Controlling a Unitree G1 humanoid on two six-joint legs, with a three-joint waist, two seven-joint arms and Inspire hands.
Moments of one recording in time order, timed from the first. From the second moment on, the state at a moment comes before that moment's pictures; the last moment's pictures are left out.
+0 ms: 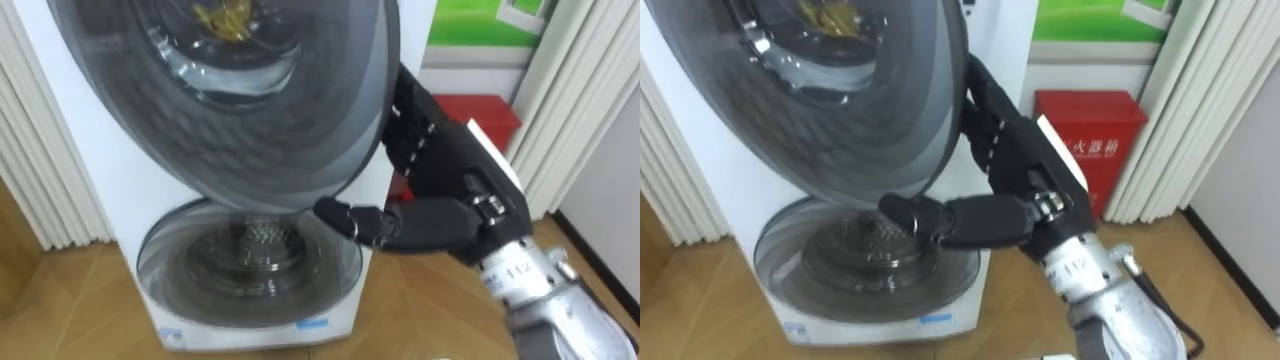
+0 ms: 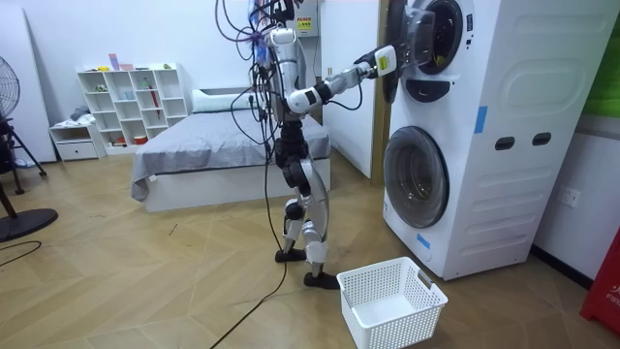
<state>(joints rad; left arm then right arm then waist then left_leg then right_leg) 0.15 0.30 -0.10 1.11 0.41 0.07 0.09 -0.04 -0.30 0.15 -0.45 0.43 0.10 0.16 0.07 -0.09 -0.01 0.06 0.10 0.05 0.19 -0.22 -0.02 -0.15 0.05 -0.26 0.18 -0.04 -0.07</state>
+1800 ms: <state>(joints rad) 0.15 0.28 -0.03 1.06 0.44 0.06 0.08 -0.16 -0.35 0.45 -0.49 0.42 0.09 0.68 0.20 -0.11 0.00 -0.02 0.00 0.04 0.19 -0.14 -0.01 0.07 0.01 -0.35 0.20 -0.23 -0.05</state>
